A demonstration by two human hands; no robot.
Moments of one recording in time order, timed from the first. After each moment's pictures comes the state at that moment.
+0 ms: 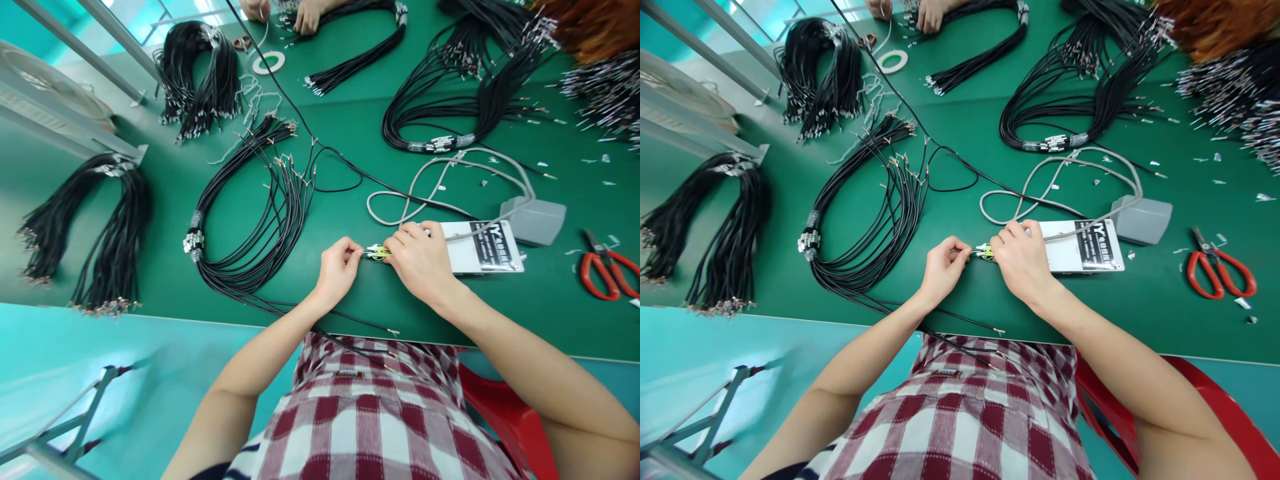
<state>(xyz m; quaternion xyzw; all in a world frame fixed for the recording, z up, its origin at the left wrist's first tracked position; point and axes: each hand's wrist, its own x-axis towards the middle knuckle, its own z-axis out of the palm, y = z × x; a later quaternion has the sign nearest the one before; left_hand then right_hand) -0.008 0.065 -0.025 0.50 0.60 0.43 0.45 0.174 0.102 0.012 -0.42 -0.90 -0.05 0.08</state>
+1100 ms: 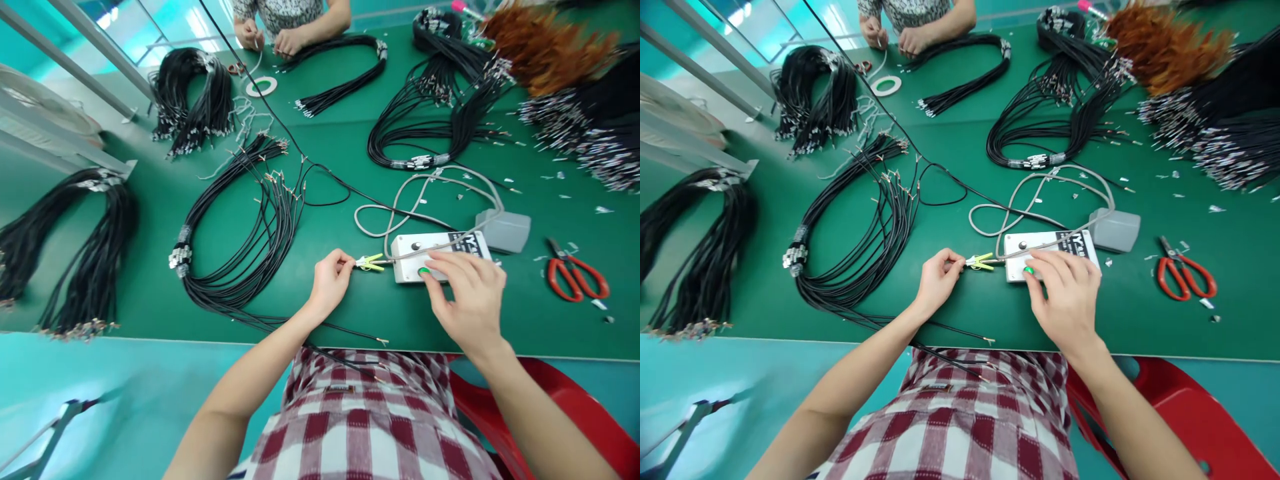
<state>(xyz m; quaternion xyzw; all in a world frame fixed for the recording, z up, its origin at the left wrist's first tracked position) -0.002 0.068 -0.037 0.51 0.61 0.41 0.44 0.236 0.051 0.017 -0.51 -0.80 -0.08 0.31</state>
